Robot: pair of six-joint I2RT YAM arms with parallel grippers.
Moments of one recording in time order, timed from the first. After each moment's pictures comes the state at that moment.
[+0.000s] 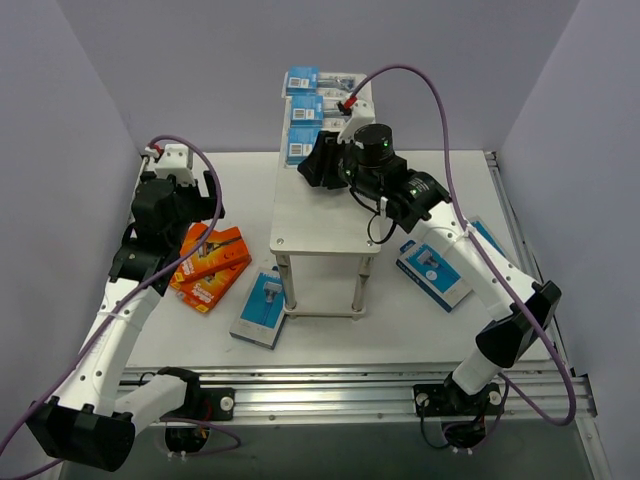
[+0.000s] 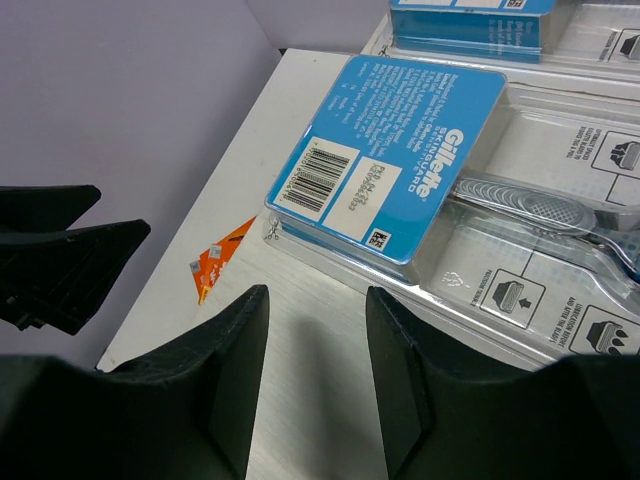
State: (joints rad) left arm -0.24 1.06 1.13 -0.28 -0.20 -0.10; right arm 0.69 1.61 1.74 -0.40 -0.01 0.44
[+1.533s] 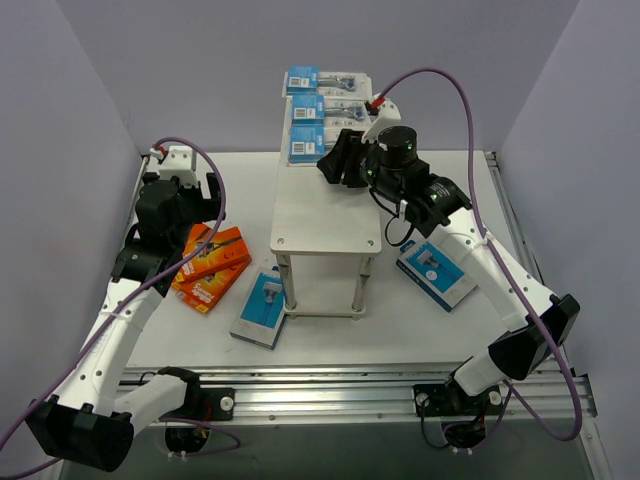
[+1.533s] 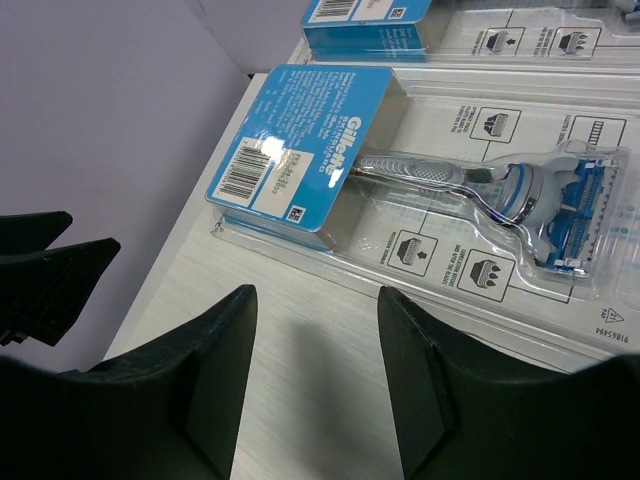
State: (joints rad) left arm -0.26 1.06 1.12 -0.28 -0.24 -0.07; right arm 0.61 1.51 1.64 -0.38 0.00 0.46
